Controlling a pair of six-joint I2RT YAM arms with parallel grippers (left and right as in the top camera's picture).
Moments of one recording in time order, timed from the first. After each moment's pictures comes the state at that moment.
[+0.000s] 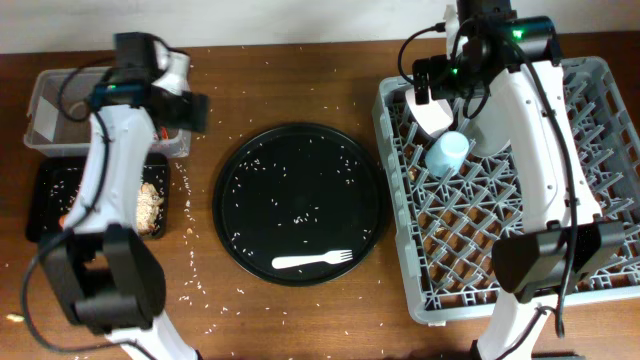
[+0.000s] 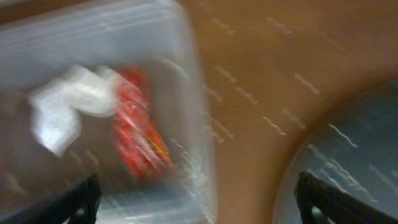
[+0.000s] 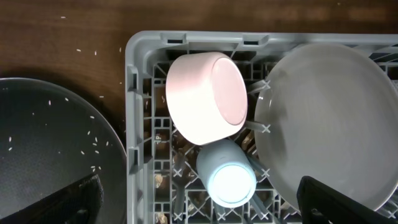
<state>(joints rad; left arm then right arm) 0.05 1.94 1.73 -0.82 -0.02 0.26 0.12 2.01 2.22 -1.33 0.04 0.03</state>
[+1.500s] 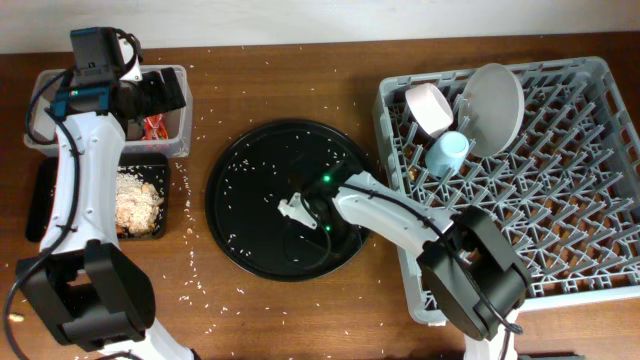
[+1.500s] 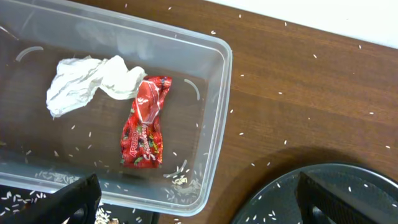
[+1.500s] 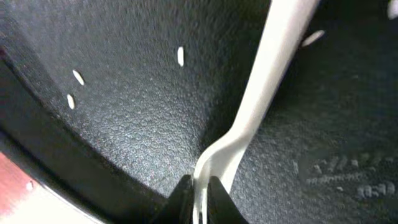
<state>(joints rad) 0.15 1.87 1.73 -0.76 0.05 -0.11 0.72 2.01 1.41 -0.97 -0.11 -0.35</state>
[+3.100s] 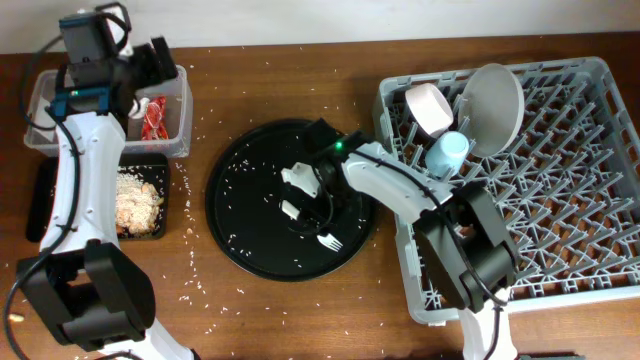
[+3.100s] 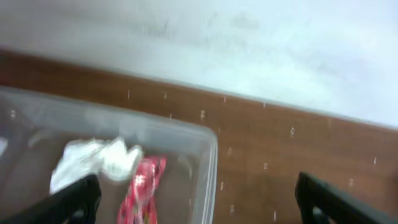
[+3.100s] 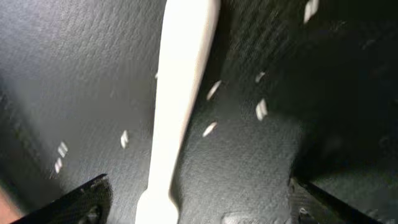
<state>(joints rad) 0.15 1.87 1.73 -0.46 0.05 -0.11 0.60 2.13 1.56 -0.91 -0.29 -0.41</state>
